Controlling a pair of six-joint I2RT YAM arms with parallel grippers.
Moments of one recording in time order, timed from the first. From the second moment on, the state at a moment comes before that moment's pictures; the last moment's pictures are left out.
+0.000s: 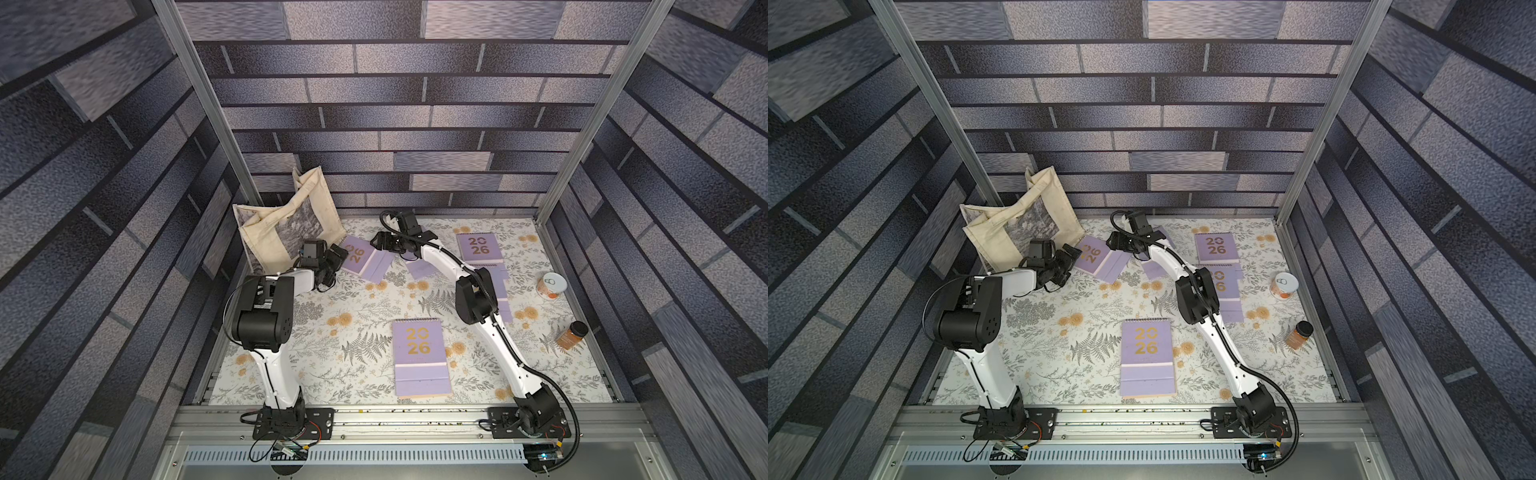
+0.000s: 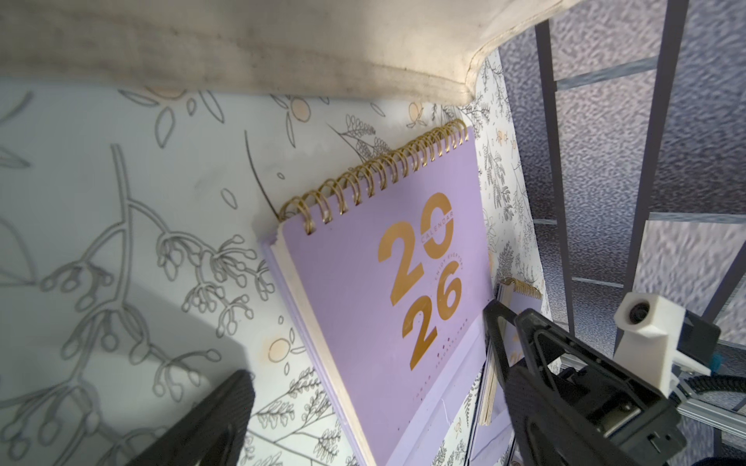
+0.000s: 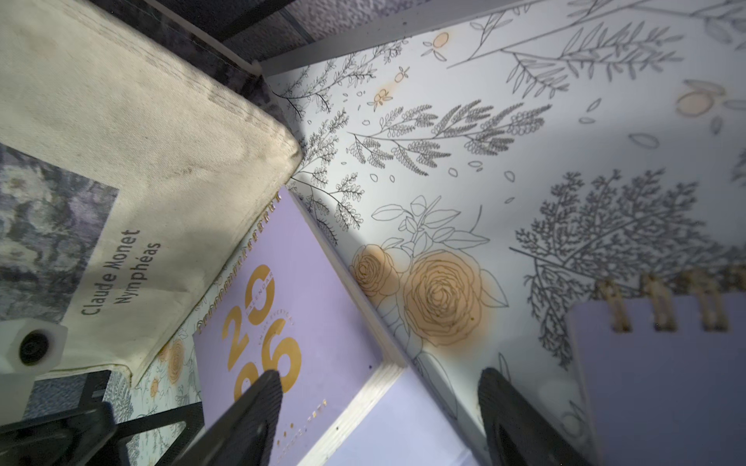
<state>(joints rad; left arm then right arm) -0.05 1.90 1.06 0.14 0.28 -1.05 0.55 2.80 2.57 -0.46 -0.38 0.52</state>
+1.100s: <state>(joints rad) -0.01 2.05 1.06 0.48 0.52 -1.02 0.56 2.57 2.16 -0.40 -0.45 0.45</state>
